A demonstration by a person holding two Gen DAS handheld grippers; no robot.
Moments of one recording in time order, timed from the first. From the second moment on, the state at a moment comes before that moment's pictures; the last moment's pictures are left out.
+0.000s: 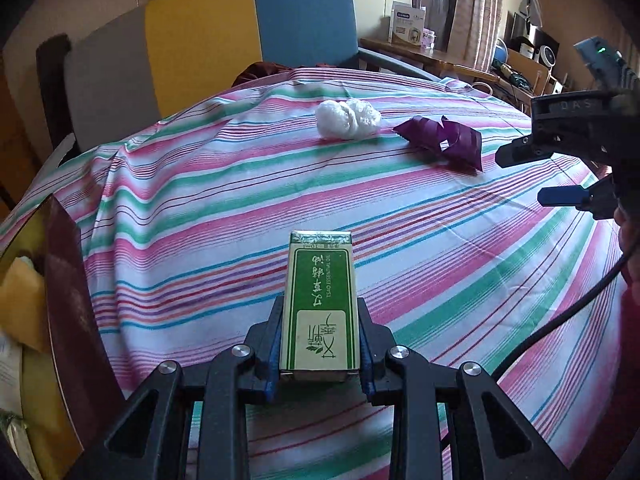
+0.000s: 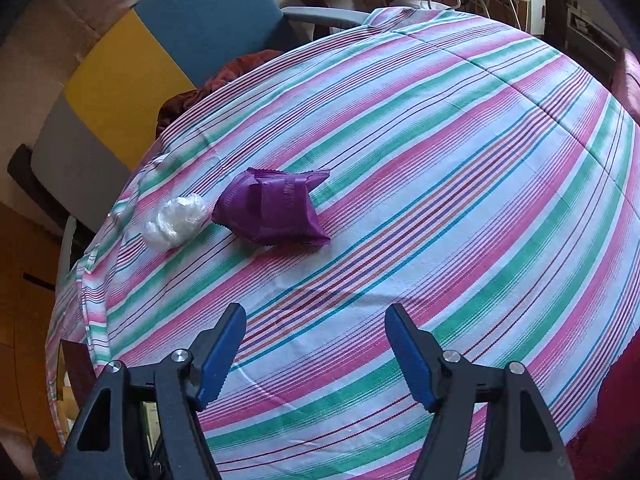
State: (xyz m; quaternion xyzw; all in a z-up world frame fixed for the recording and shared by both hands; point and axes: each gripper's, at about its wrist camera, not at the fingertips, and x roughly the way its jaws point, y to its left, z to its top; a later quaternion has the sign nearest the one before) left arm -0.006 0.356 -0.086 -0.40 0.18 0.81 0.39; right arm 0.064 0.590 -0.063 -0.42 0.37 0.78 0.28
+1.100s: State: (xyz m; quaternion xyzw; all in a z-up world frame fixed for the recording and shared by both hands) left arm -0.006 0.346 -0.091 -0.37 0.16 0.82 0.40; right arm 0.047 0.551 -0.083 -0.54 0.27 0.77 0.22
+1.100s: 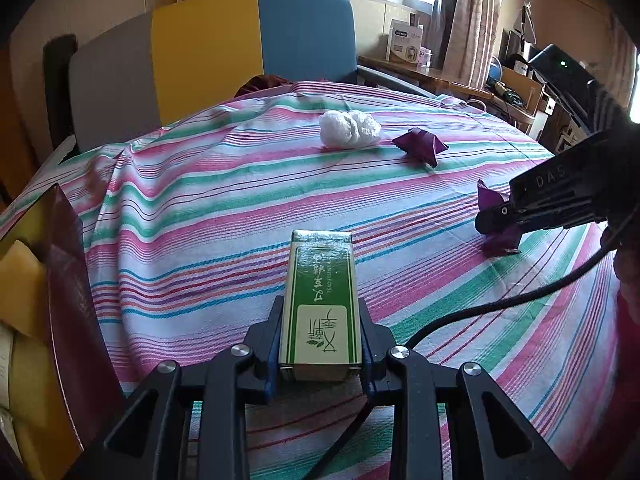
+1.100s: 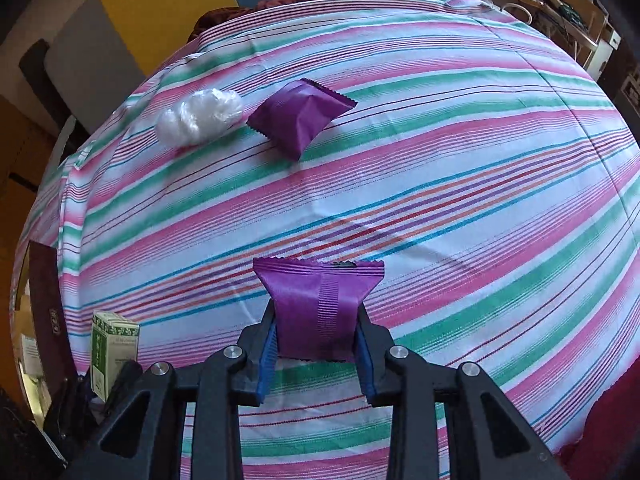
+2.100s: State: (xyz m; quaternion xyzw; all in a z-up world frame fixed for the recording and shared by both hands) left arm 0.005 0.253 -0.003 -0.35 0.08 0.86 0.35; right arm 0.026 0.547 -0.090 -0.55 0.14 0.79 0.21
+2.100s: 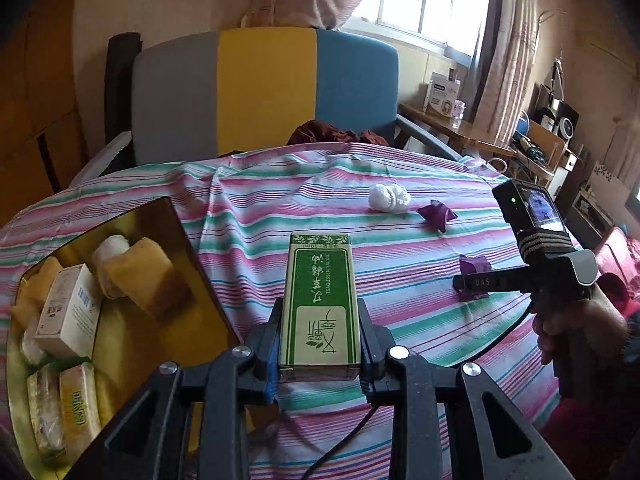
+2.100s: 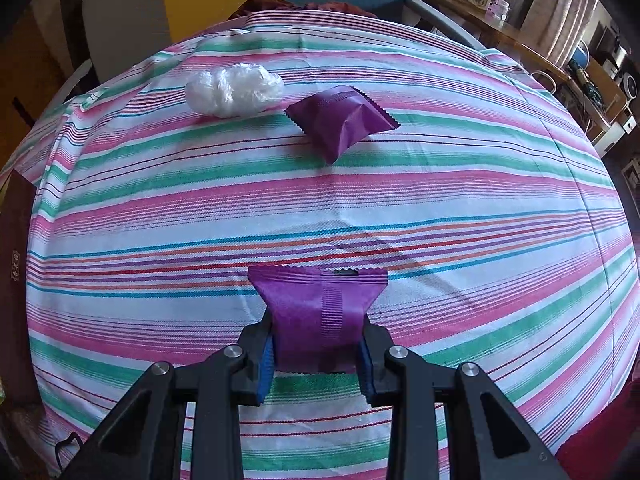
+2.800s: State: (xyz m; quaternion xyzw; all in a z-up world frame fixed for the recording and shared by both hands) left arm -0.051 0.022 -0.010 -0.39 -0.07 0.90 0.18; right arm 0.026 0.531 -0.089 -0.55 0.11 0.80 0.22
